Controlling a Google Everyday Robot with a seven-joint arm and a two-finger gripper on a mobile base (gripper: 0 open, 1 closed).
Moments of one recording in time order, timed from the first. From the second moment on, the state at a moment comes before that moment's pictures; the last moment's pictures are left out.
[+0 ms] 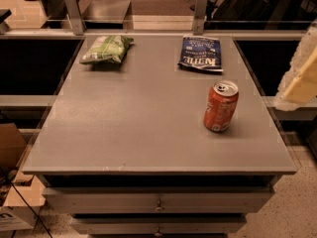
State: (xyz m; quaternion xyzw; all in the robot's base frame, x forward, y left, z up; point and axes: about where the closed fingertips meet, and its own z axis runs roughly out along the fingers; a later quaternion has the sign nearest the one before) arm 0.401 -0.166 1.092 -0.61 0.73 -0.13 0.28
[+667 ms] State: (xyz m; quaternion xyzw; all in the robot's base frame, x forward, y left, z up) arm 0.401 -0.166 1.092 -0.61 0.73 -0.13 0.28
